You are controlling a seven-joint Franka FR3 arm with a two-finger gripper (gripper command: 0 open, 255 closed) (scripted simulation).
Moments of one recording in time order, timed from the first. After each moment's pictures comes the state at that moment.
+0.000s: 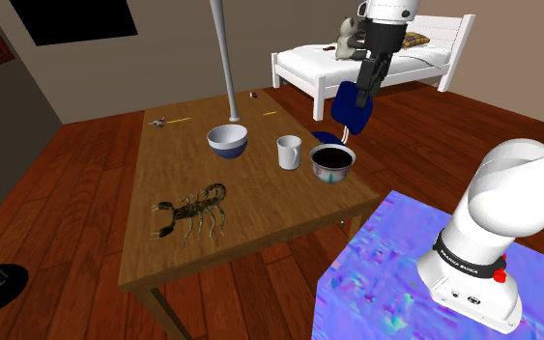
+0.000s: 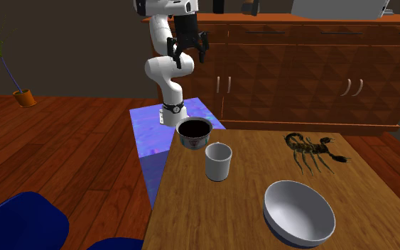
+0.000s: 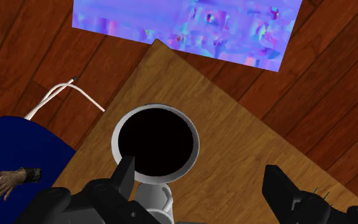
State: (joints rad) arm -0.01 -0.84 -0.03 -2.41 0.05 1.64 -0.17
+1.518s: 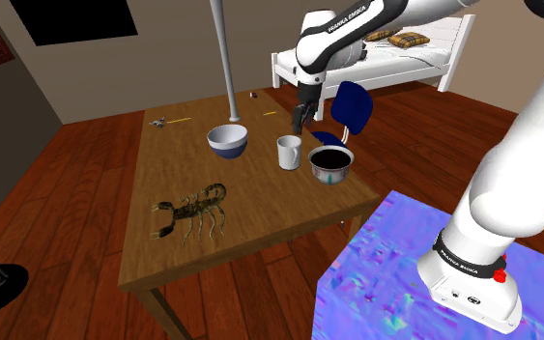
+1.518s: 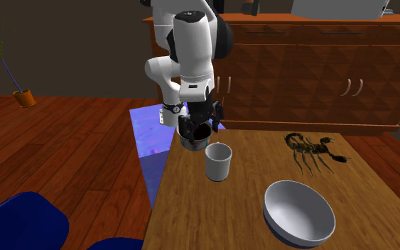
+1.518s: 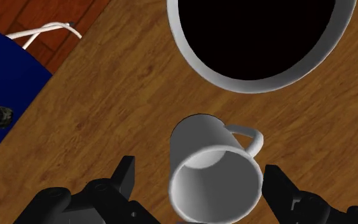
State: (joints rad) arm 0.02 -0.08 -0.13 -2.20 0.10 2.17 -0.39
